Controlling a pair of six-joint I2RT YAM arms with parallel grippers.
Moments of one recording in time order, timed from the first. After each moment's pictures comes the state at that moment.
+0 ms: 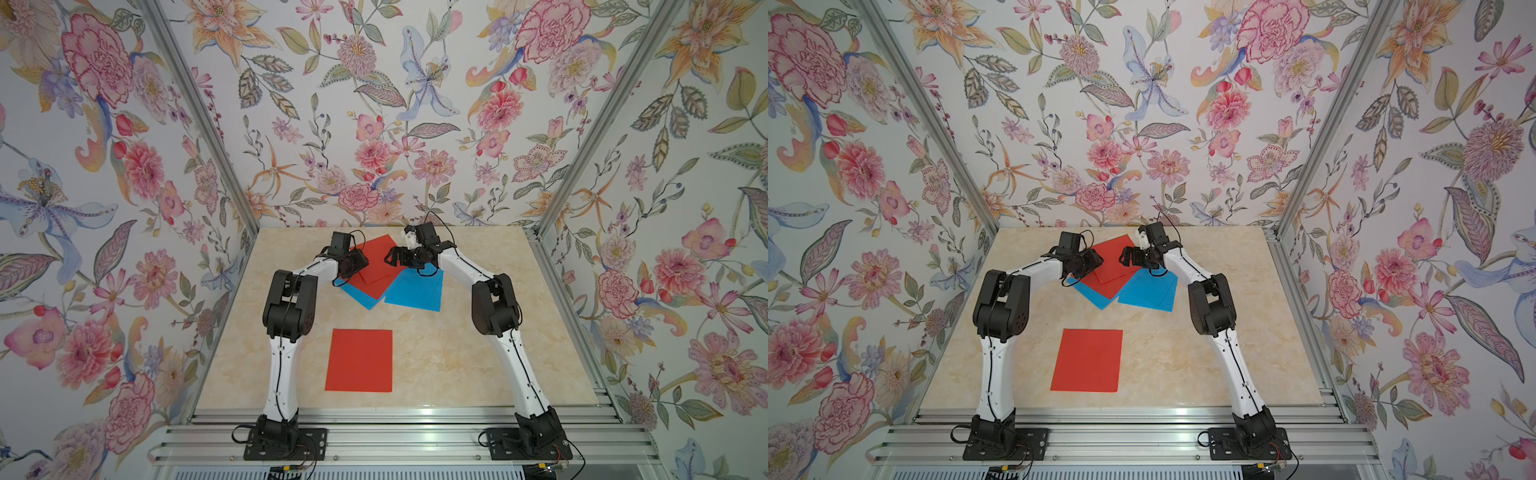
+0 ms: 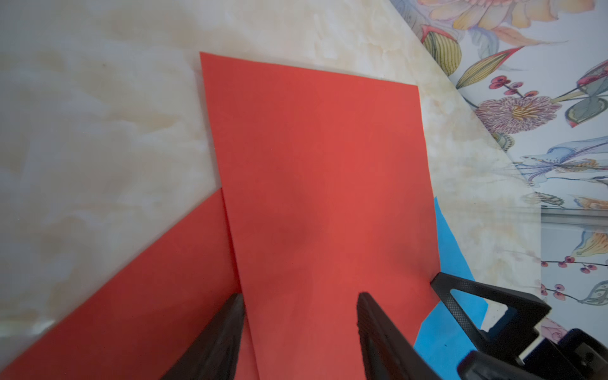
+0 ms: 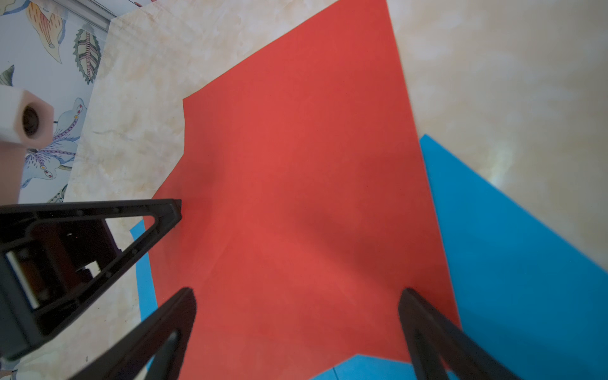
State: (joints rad) left arm -0.22 2.30 1.64 -0.14 0.24 -0.77; right arm 0.45 2.61 2.27 -0.48 -0.41 0.37
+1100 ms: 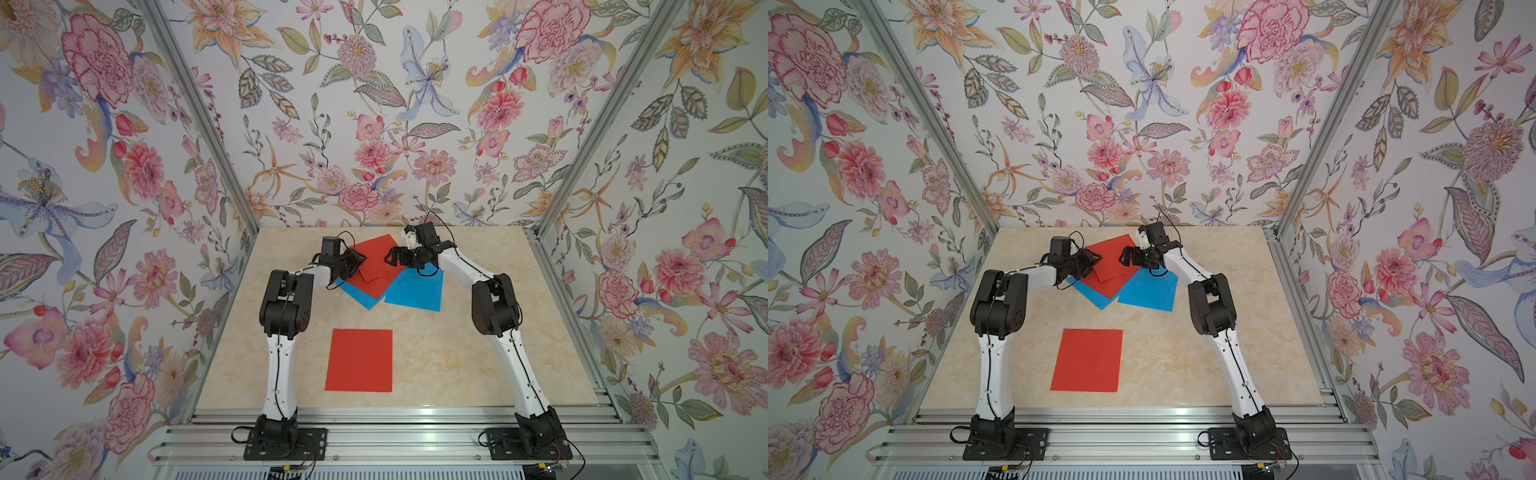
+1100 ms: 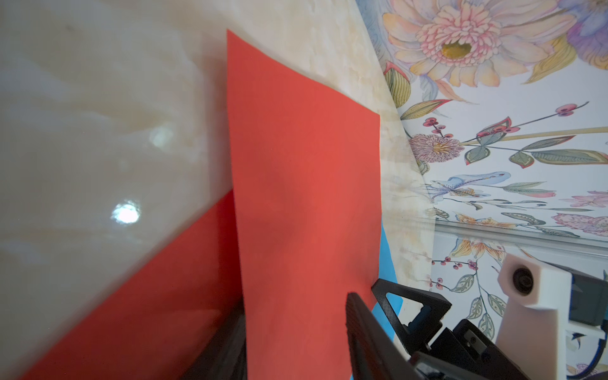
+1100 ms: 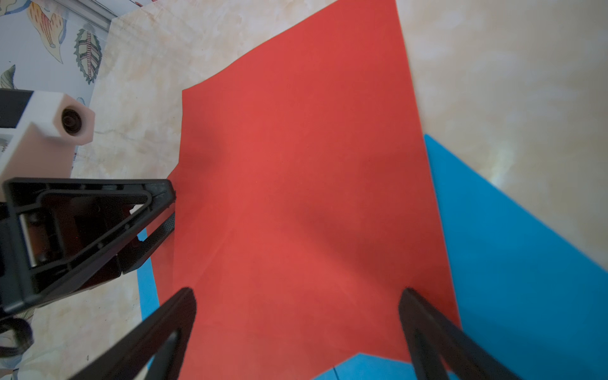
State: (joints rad) left arm -0.18 2.33 1.55 0.11 0.43 -0.97; right arm 0.45 2.61 2.27 -0.48 -0.42 0.37
